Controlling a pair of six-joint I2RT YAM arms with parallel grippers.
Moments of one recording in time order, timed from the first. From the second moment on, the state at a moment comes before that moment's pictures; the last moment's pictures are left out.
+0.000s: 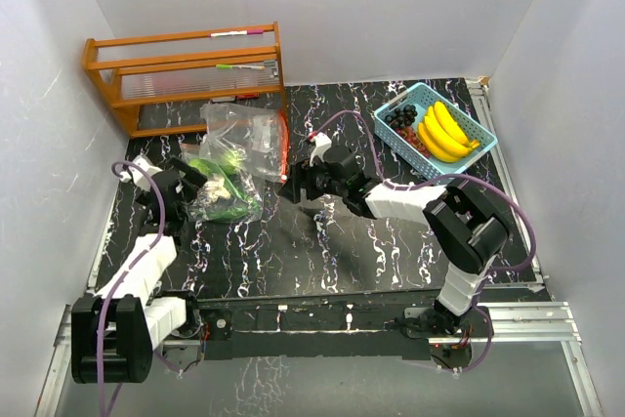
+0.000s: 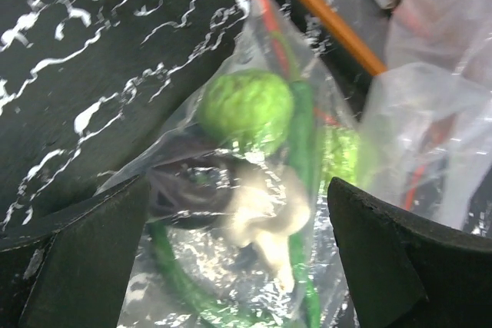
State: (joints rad) left arm 0.00 1.03 0.44 0.16 -0.32 -0.70; right arm 0.70 1.75 0.95 0.37 -0.24 0.43
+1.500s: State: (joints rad) left arm -0.60 1.17 0.52 0.13 -0.25 -0.68; right arm 0.59 1.76 1.04 0.27 -0.11 0.29
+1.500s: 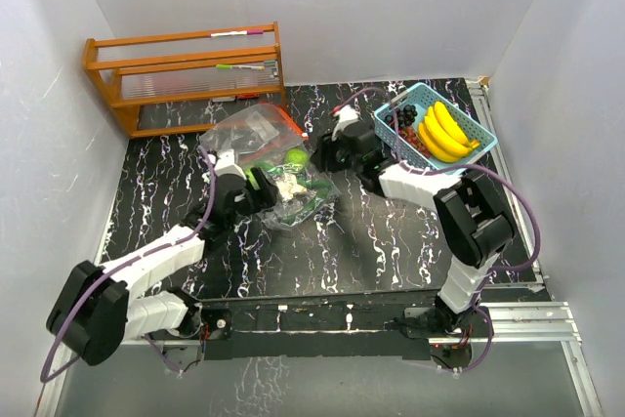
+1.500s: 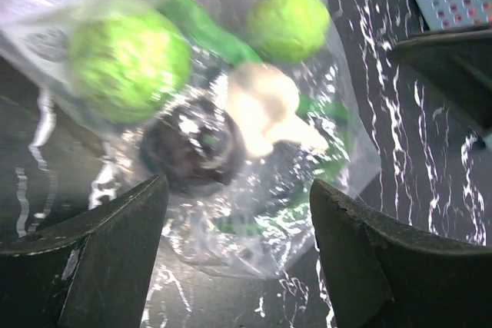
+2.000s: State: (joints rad) left arm -0.52 1.08 0.51 0.04 -0.19 -0.69; right arm 0.55 1.81 0.95 0.26 -0.19 0.32
